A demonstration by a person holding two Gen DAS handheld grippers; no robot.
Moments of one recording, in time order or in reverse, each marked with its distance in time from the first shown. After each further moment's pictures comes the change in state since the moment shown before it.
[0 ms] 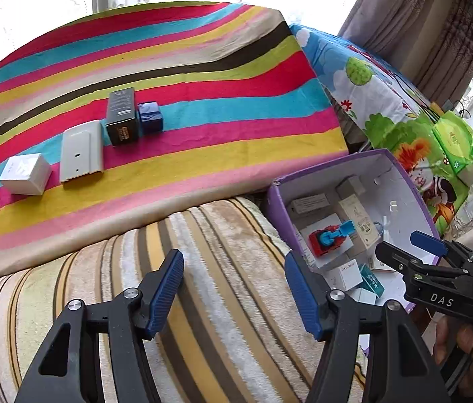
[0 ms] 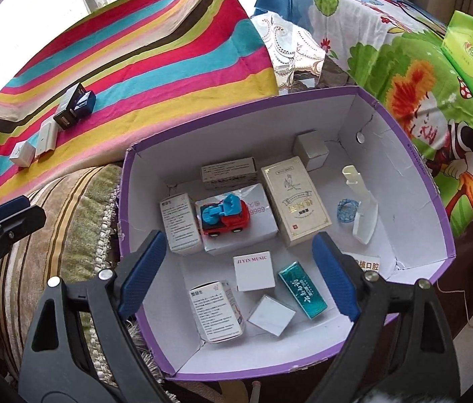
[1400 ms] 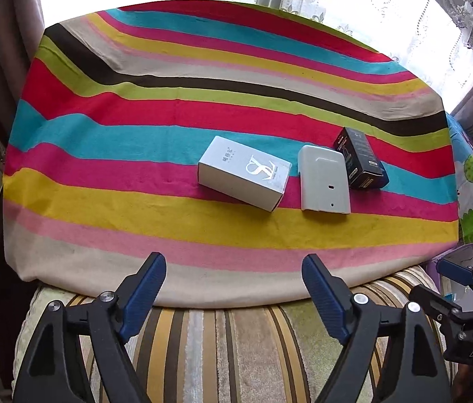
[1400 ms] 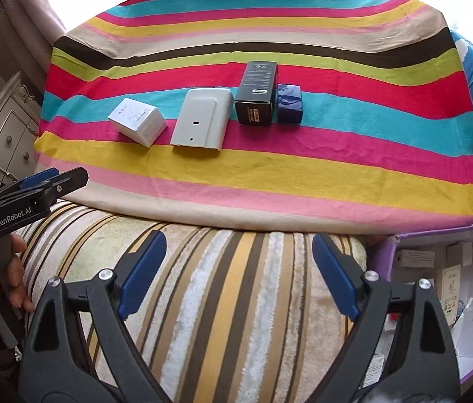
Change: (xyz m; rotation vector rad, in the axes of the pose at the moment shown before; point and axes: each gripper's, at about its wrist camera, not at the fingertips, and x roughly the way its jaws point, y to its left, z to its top) left arm -0.024 0.230 0.010 -0.310 -0.050 0.215; right arm 0.035 0.240 0.052 -0.356 0.060 0.244
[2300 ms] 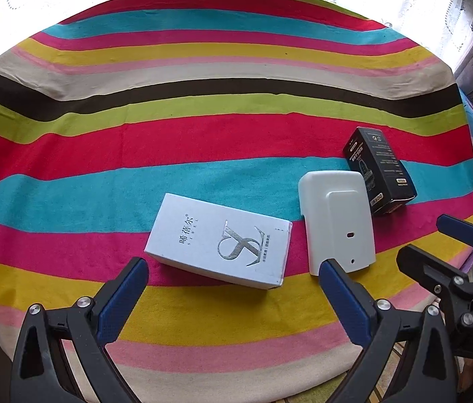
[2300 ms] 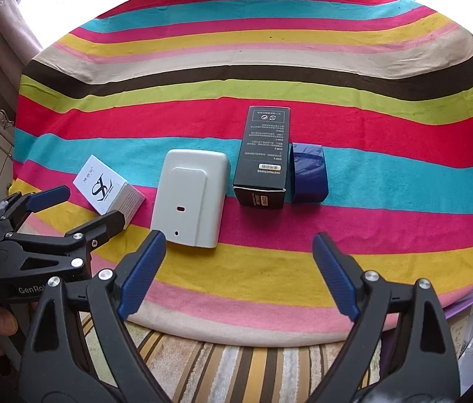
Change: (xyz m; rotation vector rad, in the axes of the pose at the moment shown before) left arm 0.075 -0.028 0.058 0.148 0.064 0.015; right arm 0.058 0.002 0.078 0.034 -0.030 -0.038
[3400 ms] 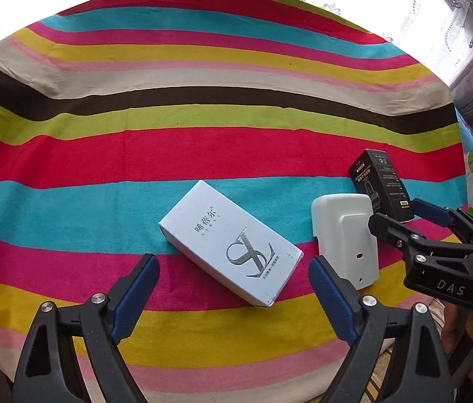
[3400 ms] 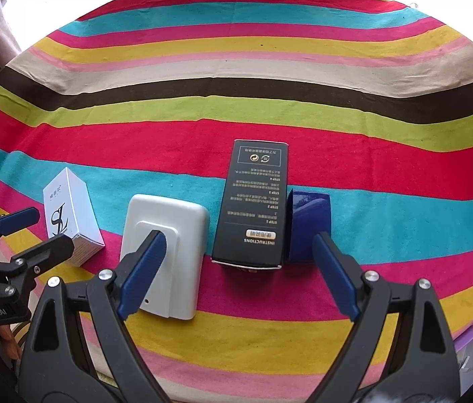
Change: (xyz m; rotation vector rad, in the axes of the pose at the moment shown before) left arm -0.005 0.028 0.008 -0.018 -0.002 -0.091; right arm 0.041 -0.004 0.033 -0.006 -0.032 -0.069
